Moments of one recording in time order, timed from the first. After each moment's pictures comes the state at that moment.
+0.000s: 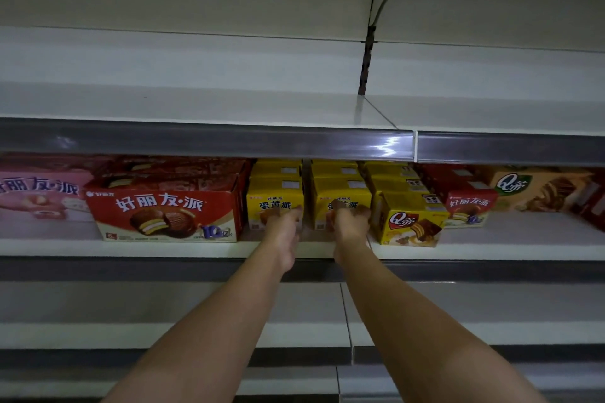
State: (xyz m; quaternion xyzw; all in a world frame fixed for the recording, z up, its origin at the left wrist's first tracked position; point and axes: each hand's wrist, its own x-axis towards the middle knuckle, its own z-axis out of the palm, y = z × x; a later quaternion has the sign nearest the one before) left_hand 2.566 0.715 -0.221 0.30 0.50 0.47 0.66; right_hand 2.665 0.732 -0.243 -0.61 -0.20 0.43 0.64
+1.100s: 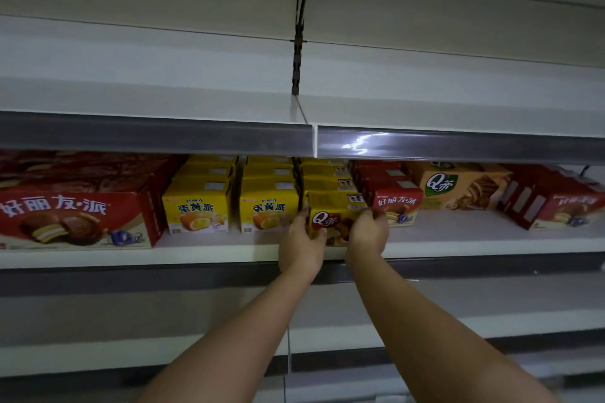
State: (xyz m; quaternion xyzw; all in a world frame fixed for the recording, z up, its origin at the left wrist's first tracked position) left_hand 2.718 0.683 -0.253 0.59 0.56 0.43 0.38; right_hand 2.807 0.683 -0.231 -0.65 -0.19 0.28 0.68
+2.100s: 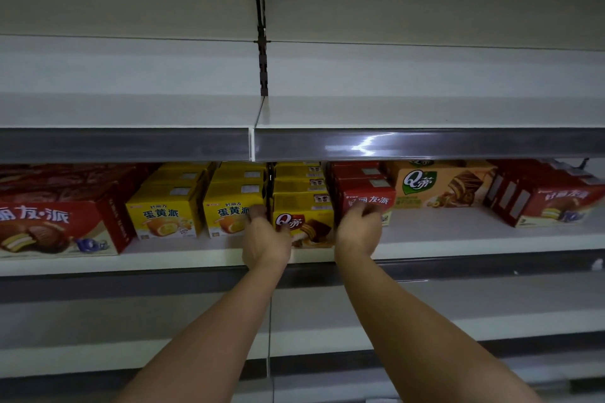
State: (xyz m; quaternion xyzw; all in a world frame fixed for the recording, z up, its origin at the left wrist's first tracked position) left_hand 2.745 0.693 -0.242 0.54 0.68 0.43 0.24; right_hand 2.867 0.688 -0.236 -0.66 -0.20 0.24 0.68
